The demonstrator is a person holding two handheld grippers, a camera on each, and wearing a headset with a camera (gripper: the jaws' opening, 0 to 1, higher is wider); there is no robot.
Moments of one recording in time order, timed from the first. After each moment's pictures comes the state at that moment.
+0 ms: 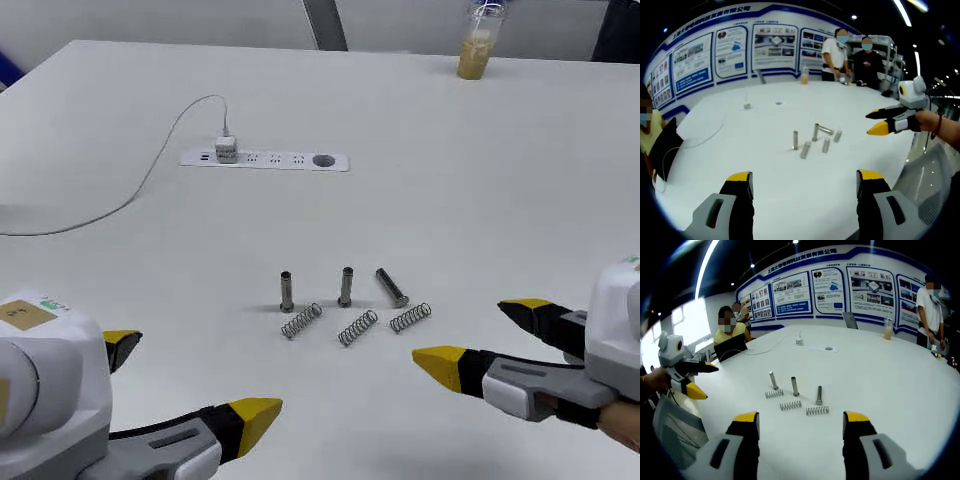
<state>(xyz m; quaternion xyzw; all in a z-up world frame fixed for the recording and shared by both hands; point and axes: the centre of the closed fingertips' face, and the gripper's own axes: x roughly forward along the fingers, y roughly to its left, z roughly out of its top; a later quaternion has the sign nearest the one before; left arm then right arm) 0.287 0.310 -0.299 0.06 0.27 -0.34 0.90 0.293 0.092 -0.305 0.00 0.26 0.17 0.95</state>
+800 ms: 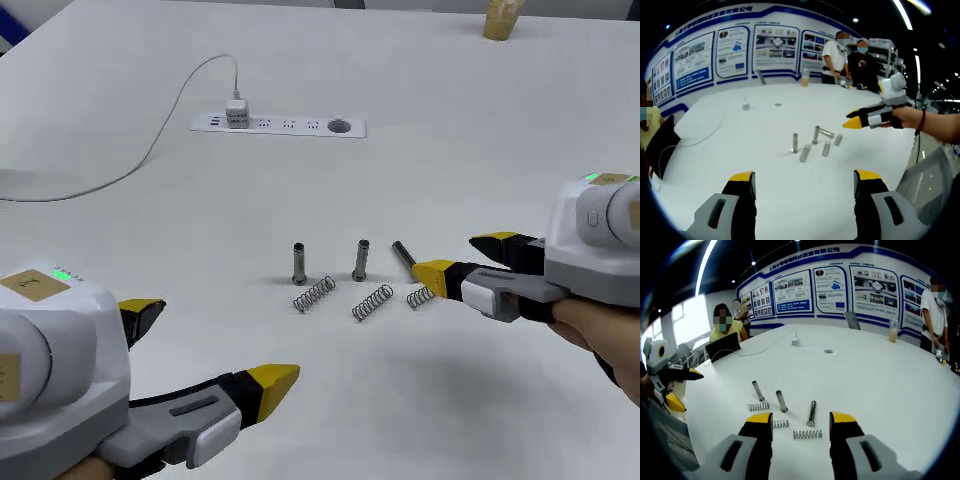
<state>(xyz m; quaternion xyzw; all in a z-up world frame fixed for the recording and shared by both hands) 0.296 0.304 -0.304 0.04 0.26 -0.34 0.90 0.363 0.095 -0.324 -0.01 0.26 0.17 0.95</state>
